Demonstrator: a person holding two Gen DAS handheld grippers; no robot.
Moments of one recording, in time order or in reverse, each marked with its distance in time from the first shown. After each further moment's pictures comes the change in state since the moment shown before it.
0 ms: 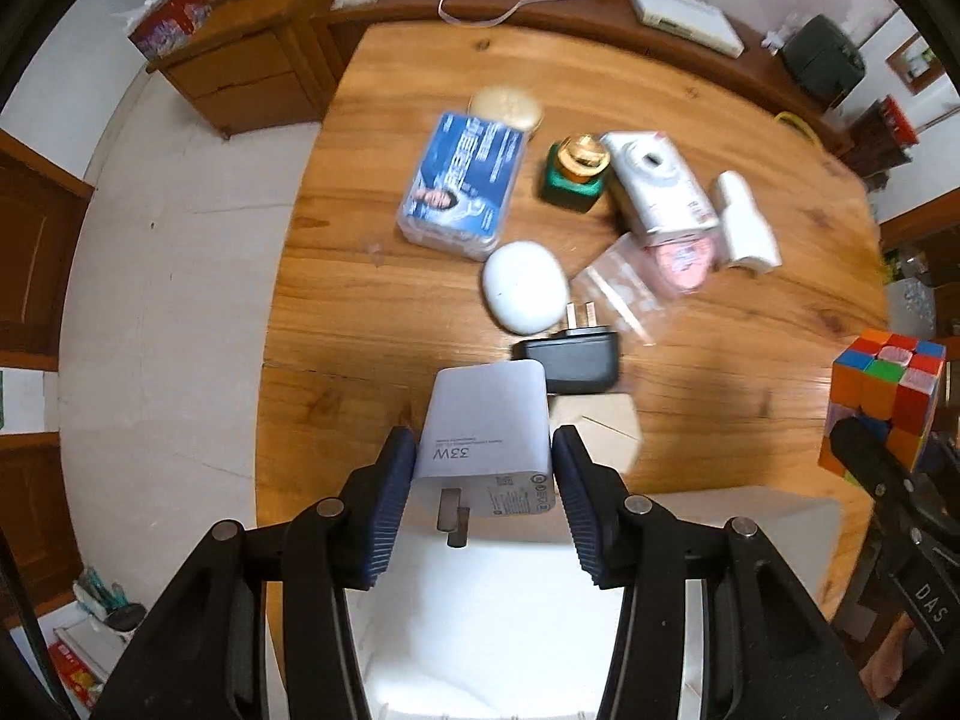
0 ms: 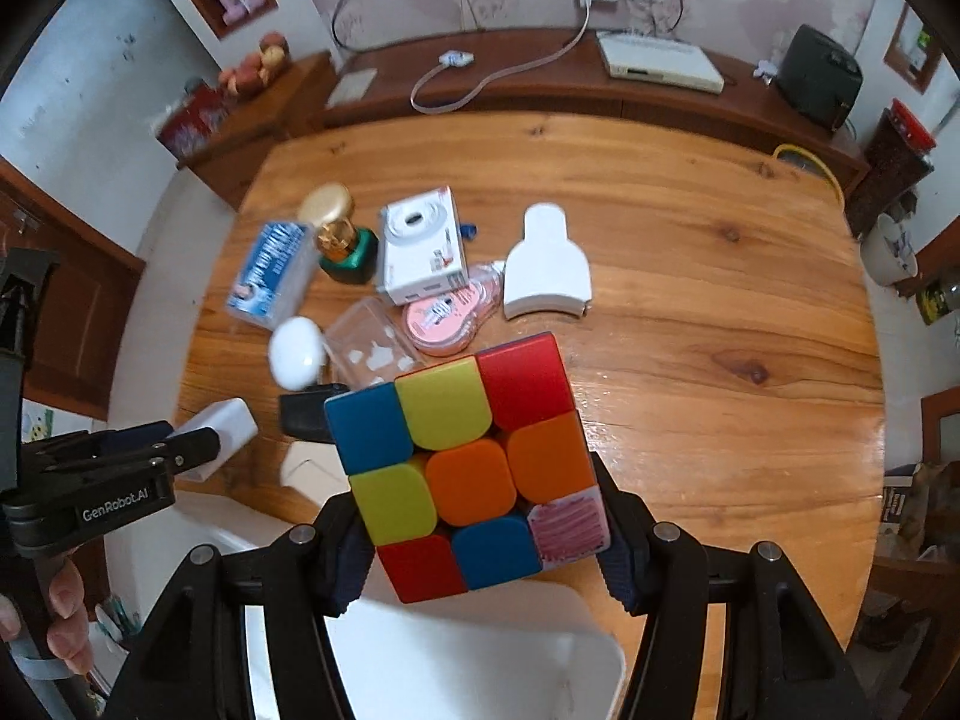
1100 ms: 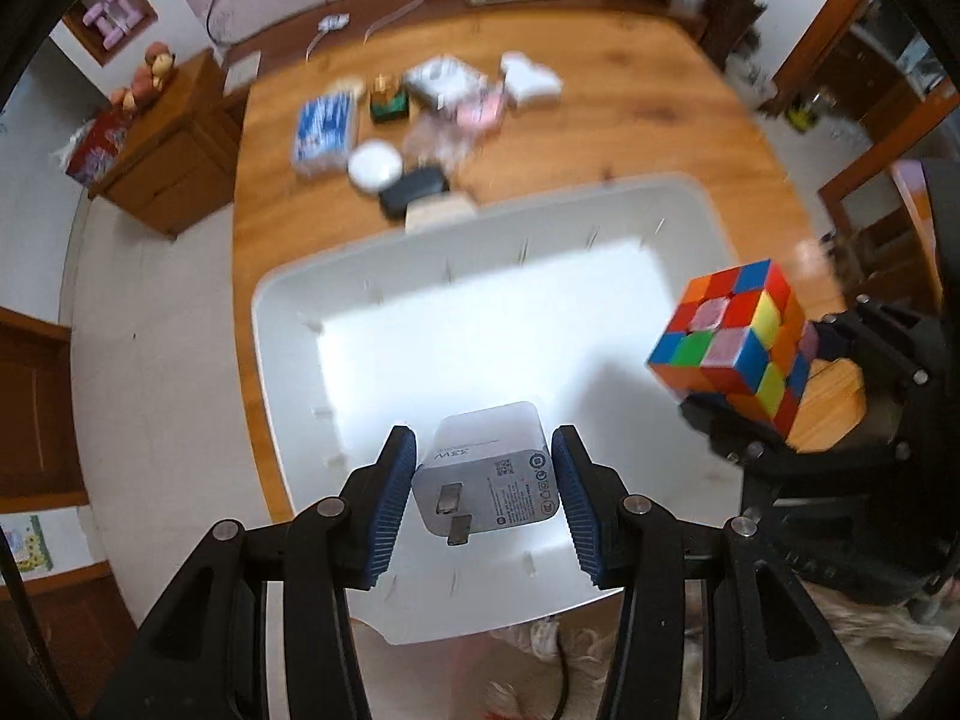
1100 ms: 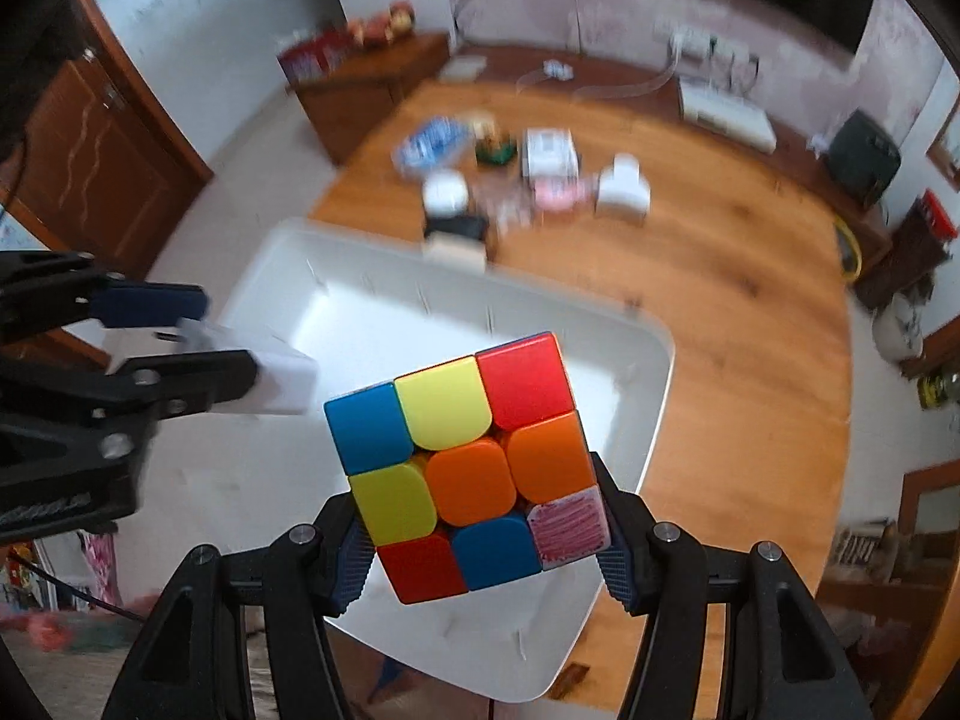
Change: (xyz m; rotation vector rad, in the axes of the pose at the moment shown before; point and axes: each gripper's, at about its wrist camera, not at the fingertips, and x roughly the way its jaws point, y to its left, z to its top) left arm -0.035 -0.046 -0.175 0.376 -0.037 -0.009; right arm -0.066 0.049 -0.153 -0.249 0.007 0.018
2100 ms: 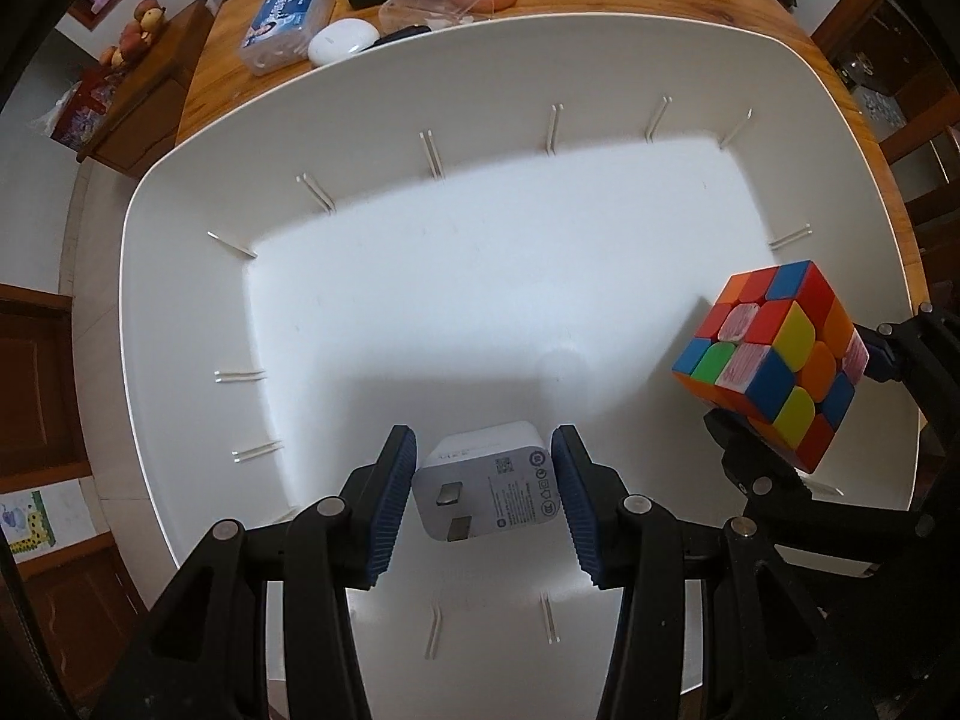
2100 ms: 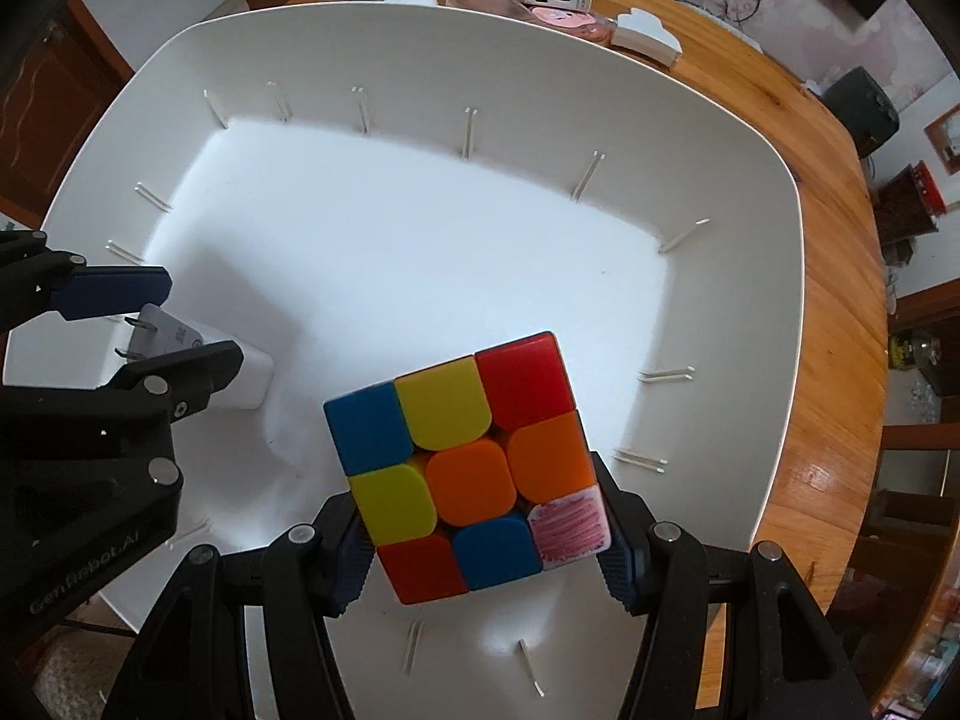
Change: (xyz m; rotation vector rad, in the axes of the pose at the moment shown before) left arm 0.097 -0.010 -0.012 -0.022 0.088 0.040; right arm 0.106 0.031 -0.034 -0.015 0.184 -0.163
